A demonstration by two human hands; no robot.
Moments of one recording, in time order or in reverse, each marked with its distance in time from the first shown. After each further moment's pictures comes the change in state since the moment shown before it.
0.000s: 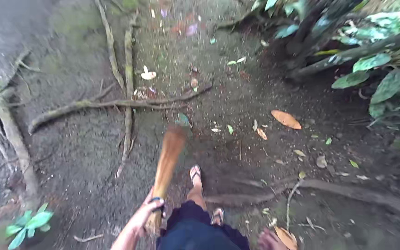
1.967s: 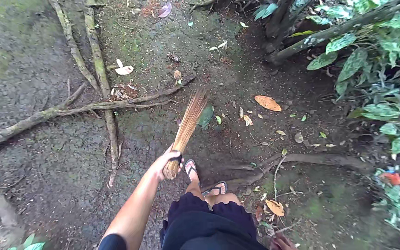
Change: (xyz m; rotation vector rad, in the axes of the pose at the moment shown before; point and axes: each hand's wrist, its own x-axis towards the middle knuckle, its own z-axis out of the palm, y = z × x) left_hand 0.118 0.173 0.085 0.087 -0.336 -0.036; right_hand -0.067 0.005 0.004 0.035 0.240 0.068
